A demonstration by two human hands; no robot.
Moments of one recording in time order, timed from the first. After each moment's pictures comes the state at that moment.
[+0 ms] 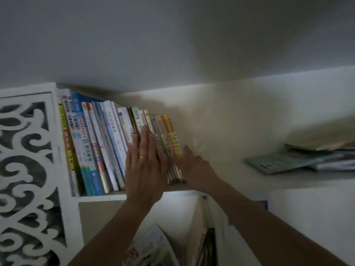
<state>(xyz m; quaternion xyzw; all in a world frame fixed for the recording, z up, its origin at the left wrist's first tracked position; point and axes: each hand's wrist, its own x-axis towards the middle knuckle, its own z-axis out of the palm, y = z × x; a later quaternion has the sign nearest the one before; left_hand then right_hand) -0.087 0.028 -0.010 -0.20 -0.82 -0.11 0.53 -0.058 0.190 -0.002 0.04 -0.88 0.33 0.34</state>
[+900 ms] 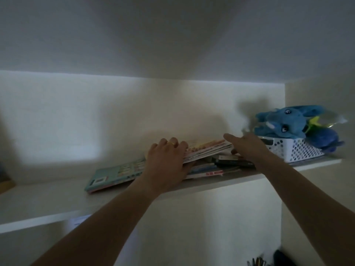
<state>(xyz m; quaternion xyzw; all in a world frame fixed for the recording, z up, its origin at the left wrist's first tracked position) 0.029 0.491 0.018 -0.44 -0.79 -0.07 0.42 0.166 0.677 0.052 -0.32 -0.79 0.38 0.35</state>
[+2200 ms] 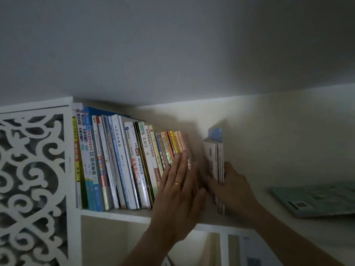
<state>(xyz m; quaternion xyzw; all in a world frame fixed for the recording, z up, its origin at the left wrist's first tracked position) -0.083 0.091 -0.021 -0.28 -0.82 -0.07 0.50 -0.071 0.265 0.014 0.03 -0.86 0.40 0.31</state>
